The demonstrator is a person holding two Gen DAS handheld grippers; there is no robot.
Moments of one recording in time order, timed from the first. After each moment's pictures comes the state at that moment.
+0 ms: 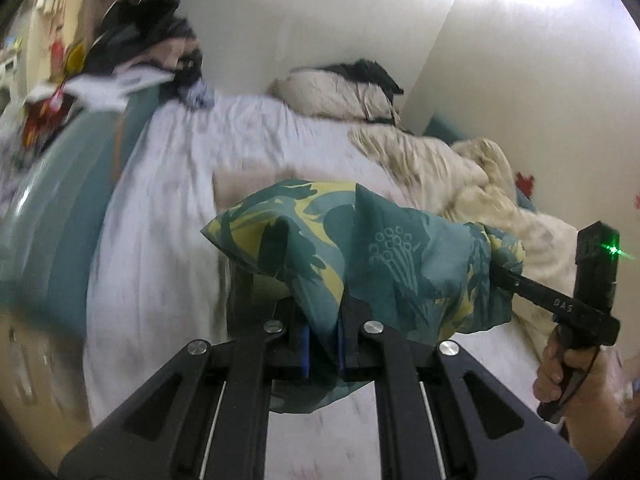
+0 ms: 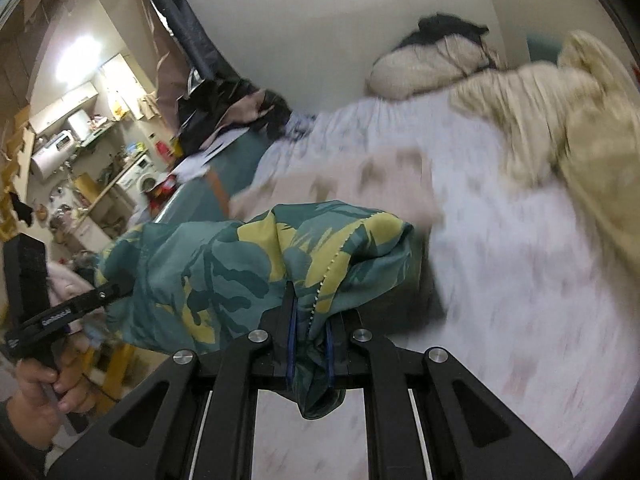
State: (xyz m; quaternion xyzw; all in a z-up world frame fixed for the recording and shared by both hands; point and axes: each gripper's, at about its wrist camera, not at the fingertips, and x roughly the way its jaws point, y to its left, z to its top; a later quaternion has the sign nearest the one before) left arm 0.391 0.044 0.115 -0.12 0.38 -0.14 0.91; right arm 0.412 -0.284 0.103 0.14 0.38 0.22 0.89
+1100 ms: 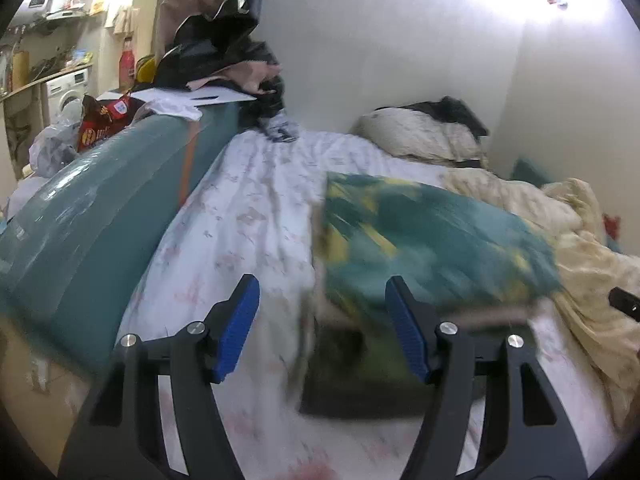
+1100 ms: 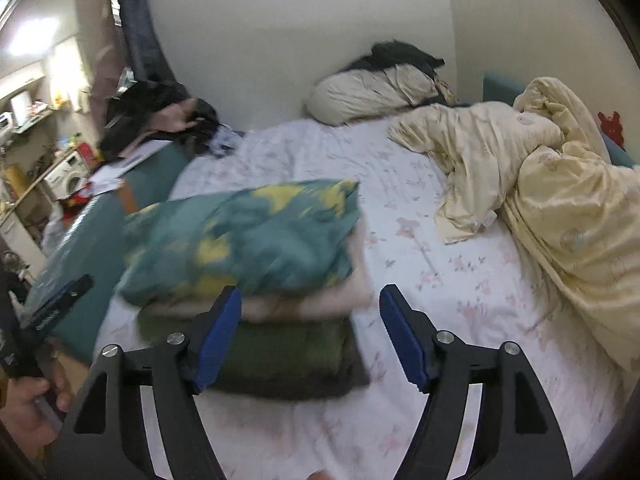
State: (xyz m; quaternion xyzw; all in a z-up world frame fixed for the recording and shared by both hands) left arm 0.414 0.068 0.034 -0.11 0.31 0.00 0.95; right arm 0.433 -0.286 0.083 0.06 0.36 0.10 0.92
